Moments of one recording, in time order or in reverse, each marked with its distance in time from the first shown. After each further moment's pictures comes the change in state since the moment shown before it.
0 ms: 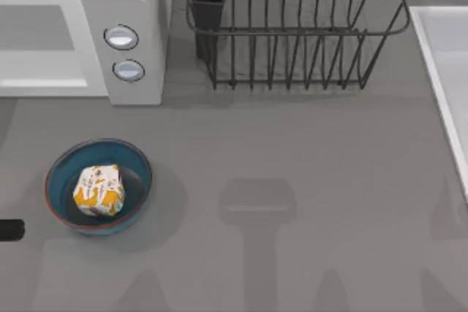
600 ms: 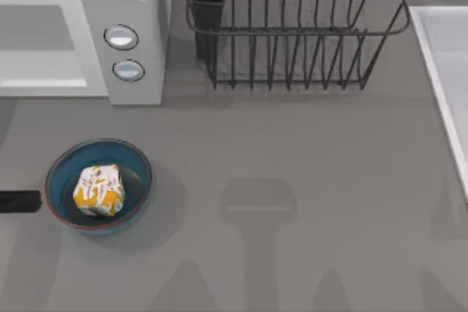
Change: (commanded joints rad) left arm -0.214 0.266 0.093 0.173 -0.213 0.004; right arm 0.000 0.000 0.000 0.000 0.000 0.000
